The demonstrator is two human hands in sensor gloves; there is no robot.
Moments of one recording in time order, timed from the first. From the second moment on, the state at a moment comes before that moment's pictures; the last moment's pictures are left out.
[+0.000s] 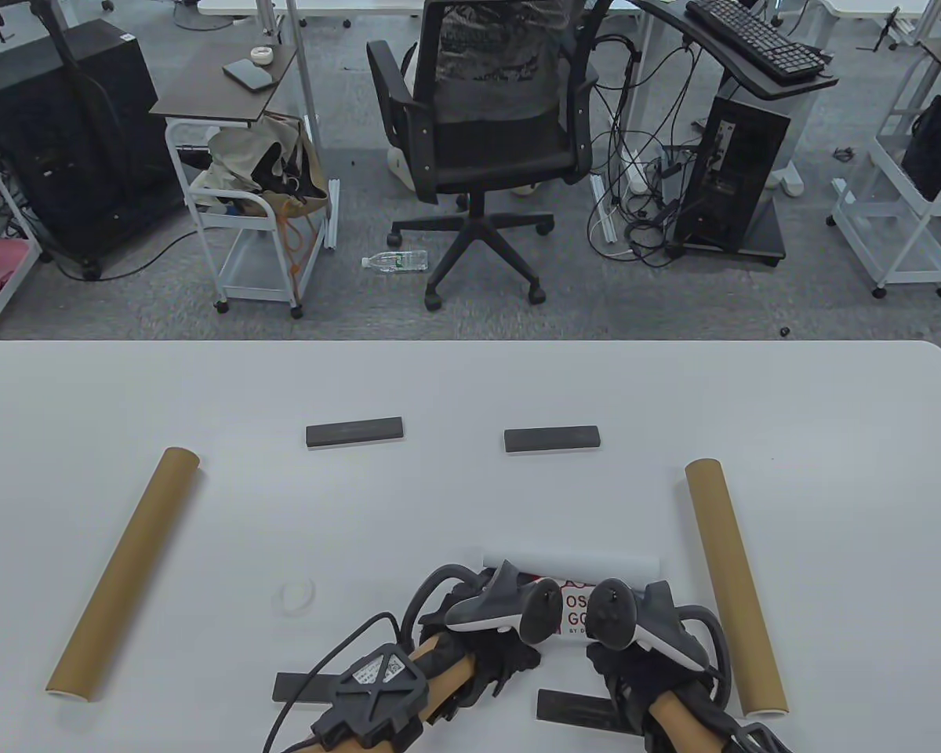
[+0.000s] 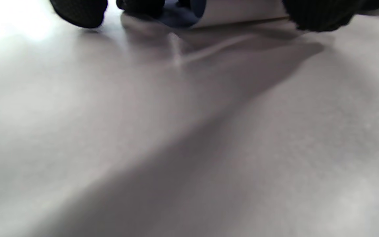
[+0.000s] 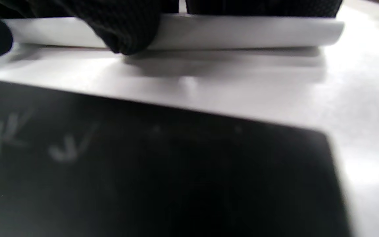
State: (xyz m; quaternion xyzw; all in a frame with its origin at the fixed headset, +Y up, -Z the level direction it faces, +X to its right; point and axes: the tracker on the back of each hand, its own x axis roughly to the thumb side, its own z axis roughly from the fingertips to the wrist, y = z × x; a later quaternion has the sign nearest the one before) left_hand 0.000 -0.771 -0.318 -0.20 -0.28 -0.06 0.94; right_hand 0.166 -0.772 -0.299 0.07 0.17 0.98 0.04
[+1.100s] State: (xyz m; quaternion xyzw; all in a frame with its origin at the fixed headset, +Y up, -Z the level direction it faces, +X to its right) left_hand 0.009 -0.771 -0.311 -0.12 -0.30 -0.10 0.94; right_hand 0.175 -0.771 -0.305 0.08 0.17 0.98 0.07
